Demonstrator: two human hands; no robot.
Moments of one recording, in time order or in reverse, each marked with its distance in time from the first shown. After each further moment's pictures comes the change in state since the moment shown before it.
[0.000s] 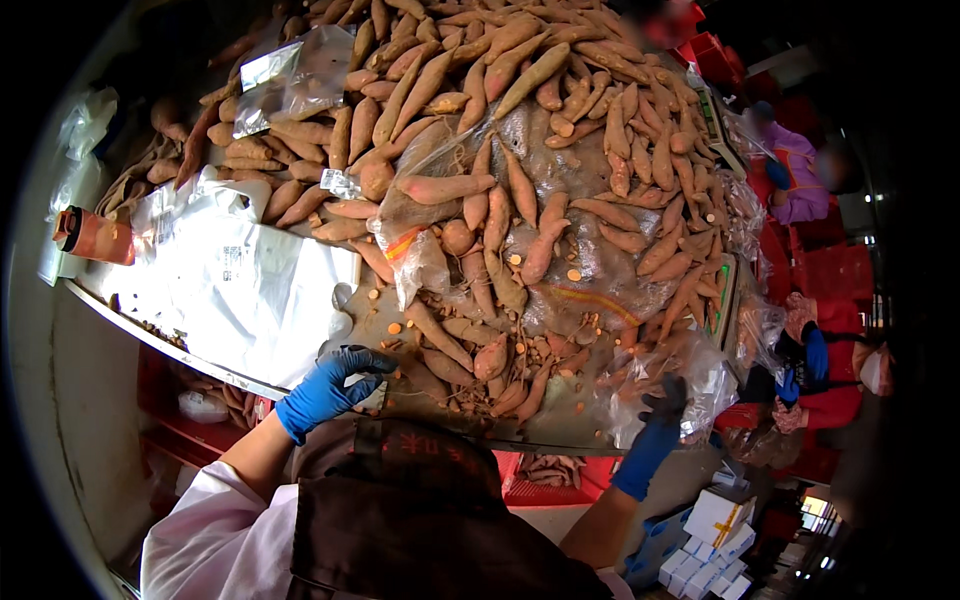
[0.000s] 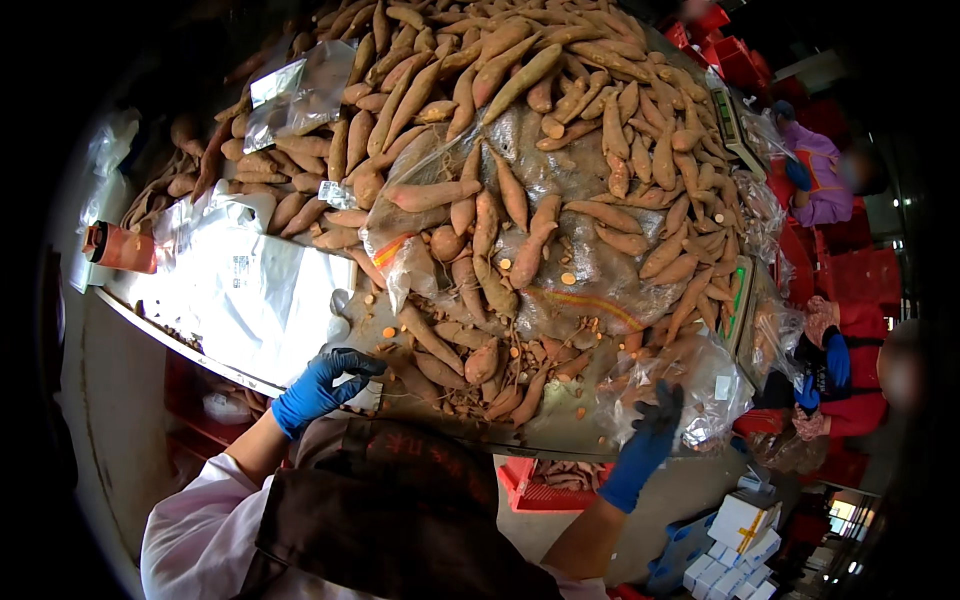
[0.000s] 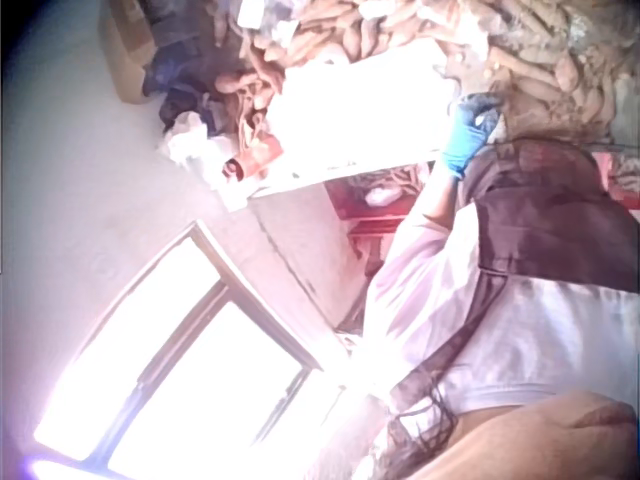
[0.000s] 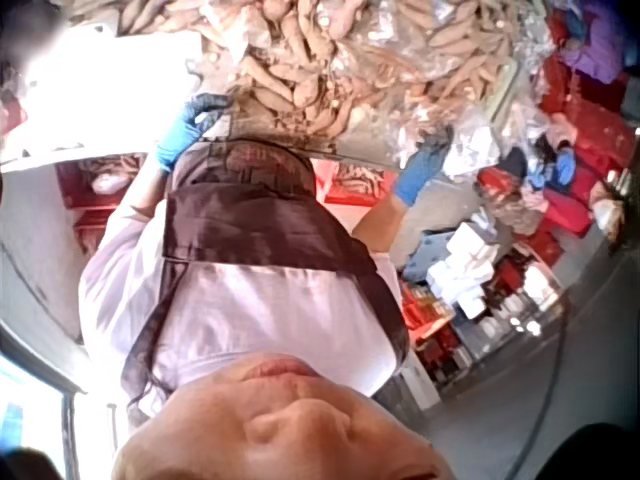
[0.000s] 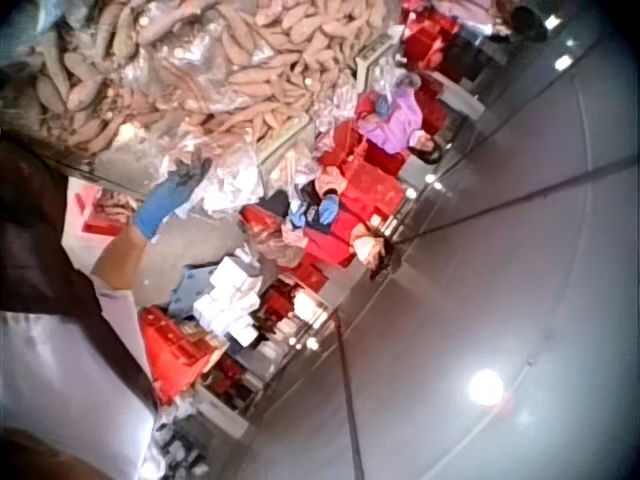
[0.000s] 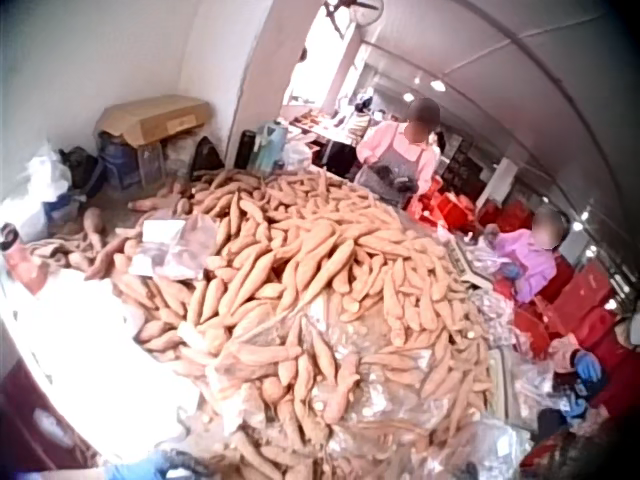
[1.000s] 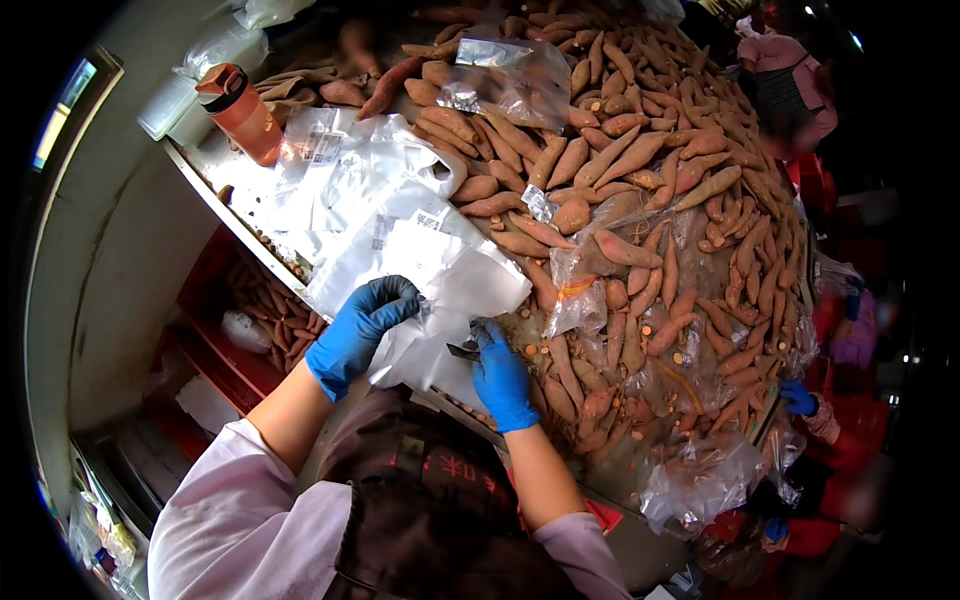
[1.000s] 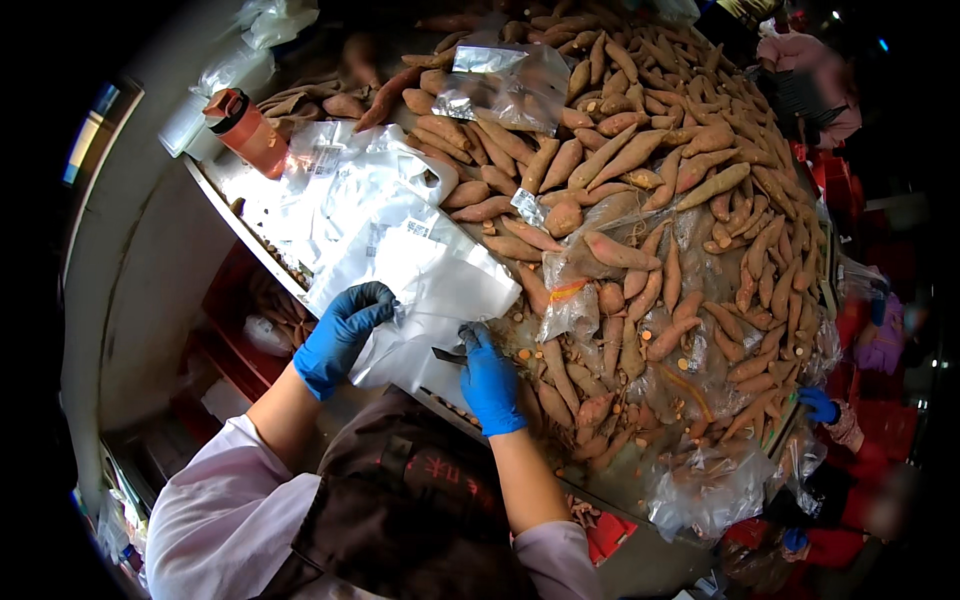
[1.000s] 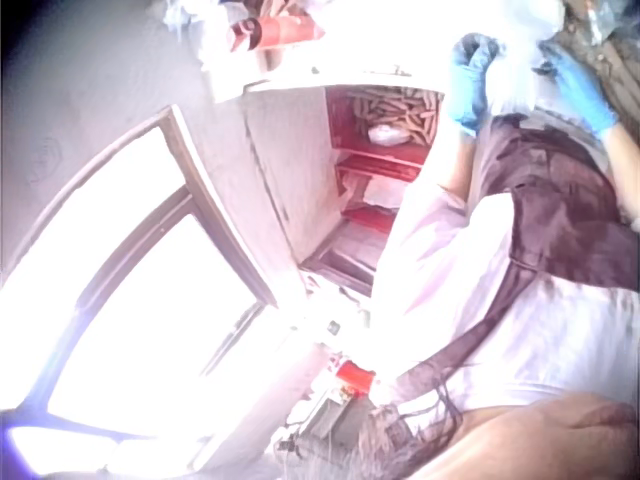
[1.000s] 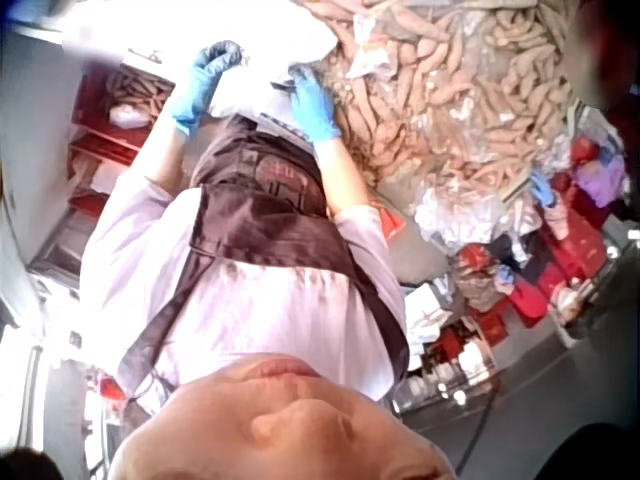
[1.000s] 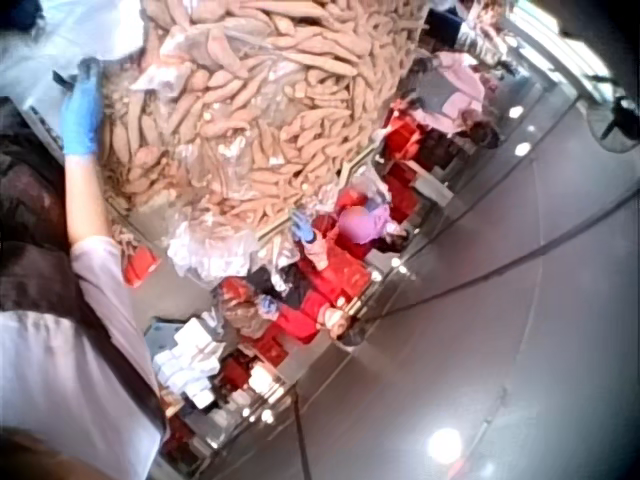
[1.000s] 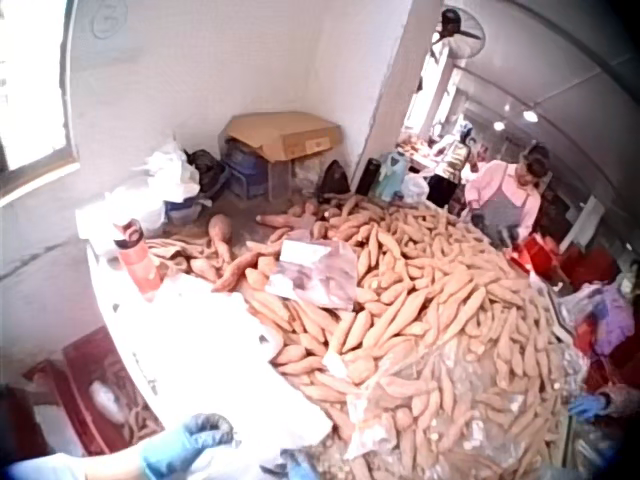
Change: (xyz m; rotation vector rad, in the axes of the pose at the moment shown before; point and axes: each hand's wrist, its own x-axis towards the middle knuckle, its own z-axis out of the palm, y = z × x) left_hand -0.089 -0.003 -0.101 -0.723 0.676 -0.158; right_hand -0.176 -0.038 0.312 -0.375 -1.219 -0.525
